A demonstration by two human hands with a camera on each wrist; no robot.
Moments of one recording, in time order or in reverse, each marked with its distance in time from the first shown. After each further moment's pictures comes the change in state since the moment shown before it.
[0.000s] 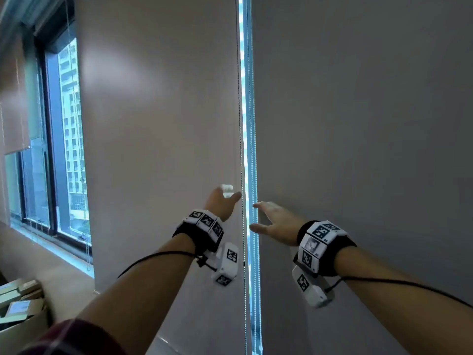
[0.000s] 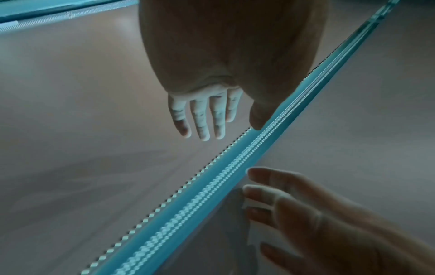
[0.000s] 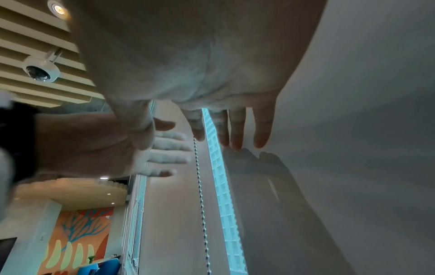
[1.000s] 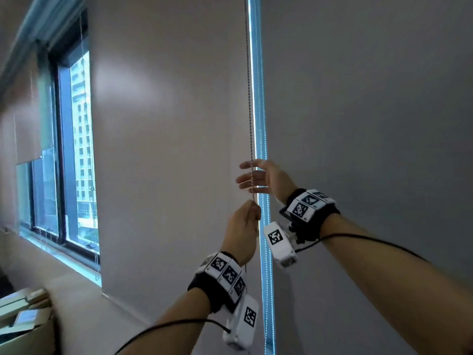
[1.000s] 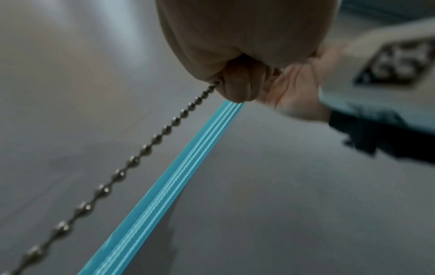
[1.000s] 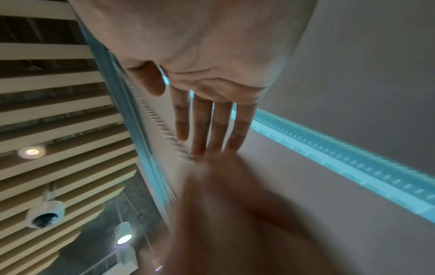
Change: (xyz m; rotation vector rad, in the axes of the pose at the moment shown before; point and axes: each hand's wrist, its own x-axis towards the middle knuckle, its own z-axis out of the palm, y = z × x) left_hand -0.075 0.012 0.012 -0.240 -0.002 0.319; right_hand 0.056 -0.064 -0.054 1.024 0.224 -0.078
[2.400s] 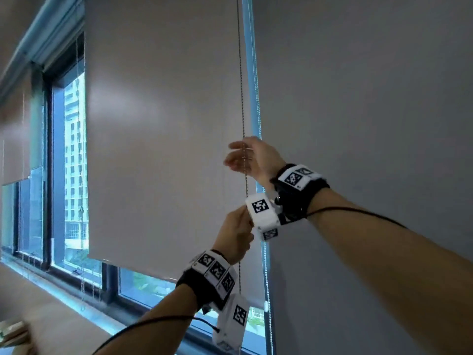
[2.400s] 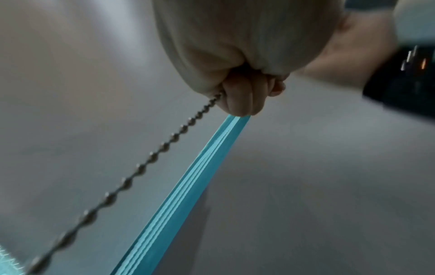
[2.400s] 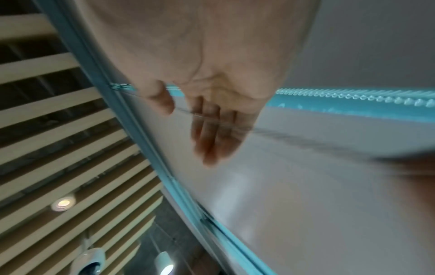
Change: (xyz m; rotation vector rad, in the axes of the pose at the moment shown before) left_hand 0.053 0.006 -0.021 -0.154 -0.111 -0.161; right_hand 0.051 -0.066 0.015 0.245 0.063 -0.051
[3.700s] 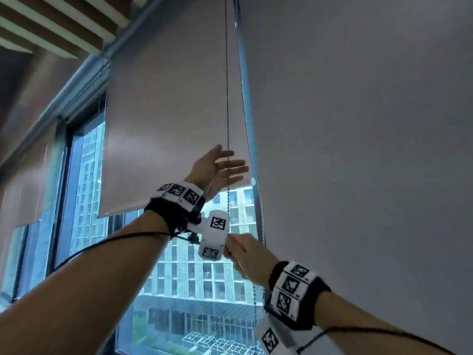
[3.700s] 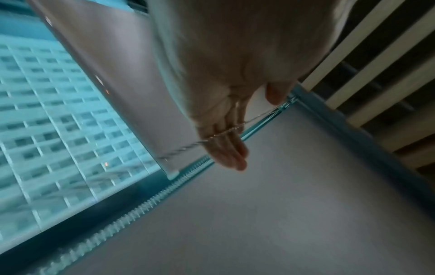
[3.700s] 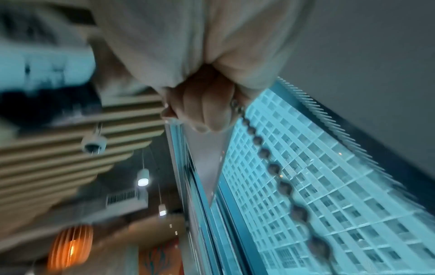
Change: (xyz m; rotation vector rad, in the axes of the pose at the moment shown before) left_hand 0.071 0.191 -0.057 -0.291 -0.014 0.087; right_hand -0.066 0.045 0.007 -0.606 -0.272 -0.201
